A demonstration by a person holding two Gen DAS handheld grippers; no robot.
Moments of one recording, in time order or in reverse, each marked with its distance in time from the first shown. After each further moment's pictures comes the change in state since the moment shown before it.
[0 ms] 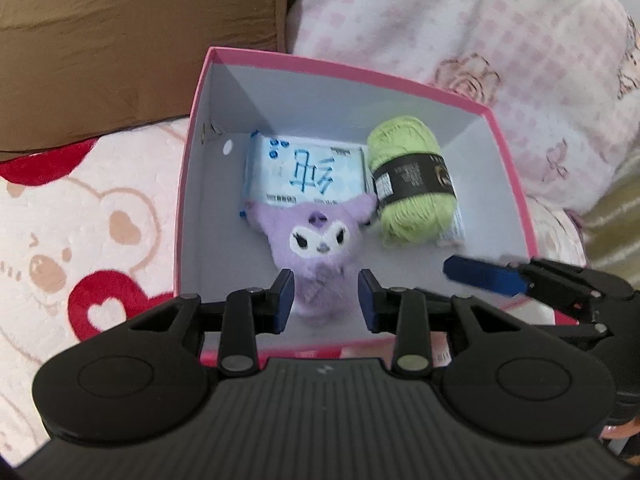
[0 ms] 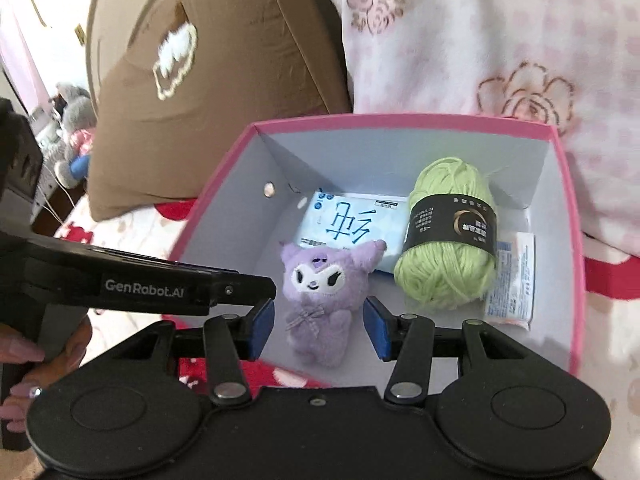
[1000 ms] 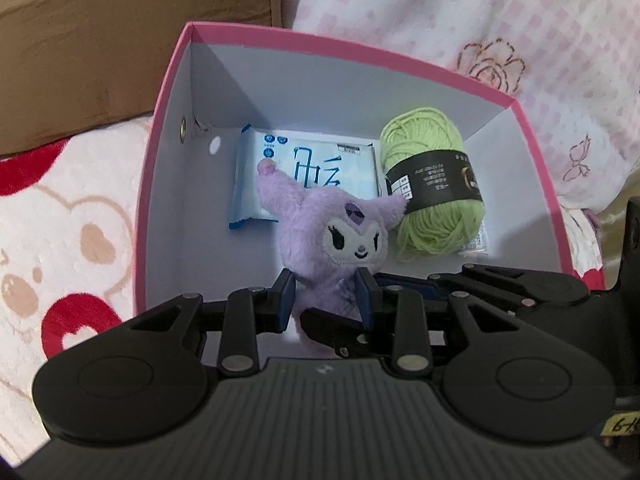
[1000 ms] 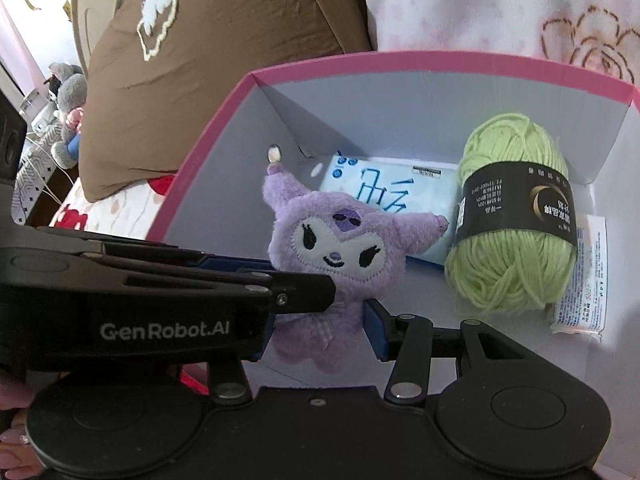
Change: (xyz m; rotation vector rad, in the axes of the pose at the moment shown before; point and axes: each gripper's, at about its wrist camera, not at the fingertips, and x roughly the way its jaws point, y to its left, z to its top) left arm 0.050 0.004 0.010 0.005 0.014 -0.001; right arm 0.085 0.004 0.008 0.004 0.130 0.026
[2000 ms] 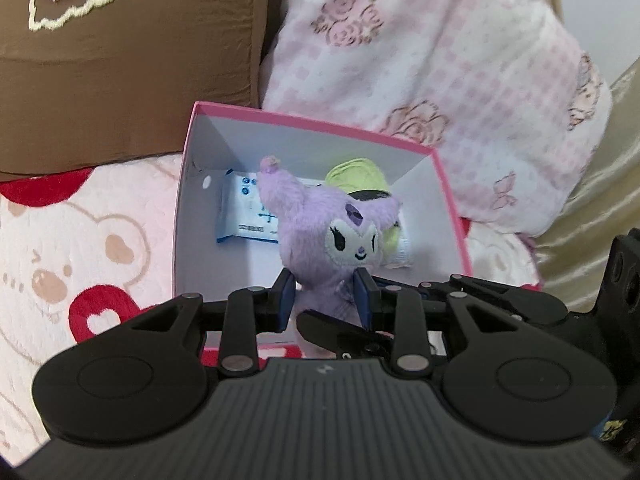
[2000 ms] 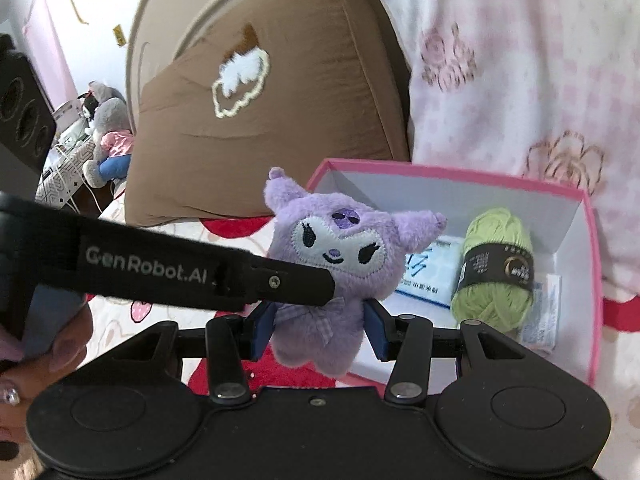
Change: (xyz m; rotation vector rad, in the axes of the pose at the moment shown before) left arm -0.096 -0.011 -0.007 -0.010 -0.095 -0.093; right arm -0.089 0.048 -0.005 -0.064 -0.167 0.002
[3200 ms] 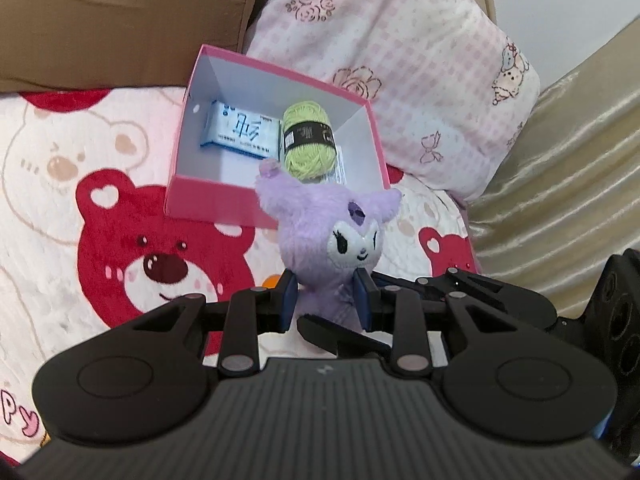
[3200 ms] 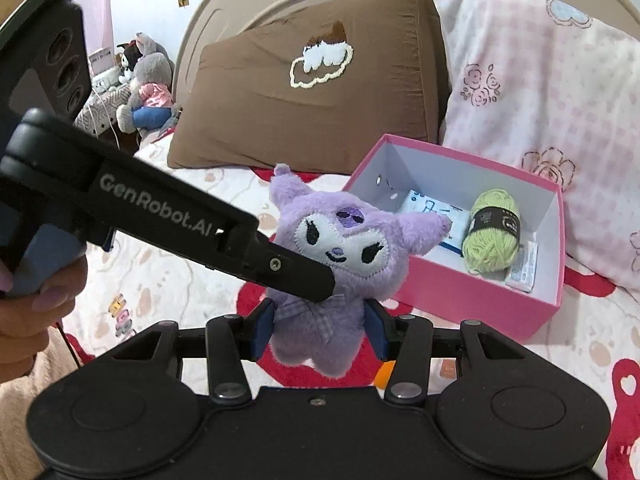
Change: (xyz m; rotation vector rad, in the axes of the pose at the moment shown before) left arm -0.125 -0.015 -0.100 -0.070 0.019 -0.136; right arm -0.111 0.092 -0.081 -0.192 -0.005 -0.066
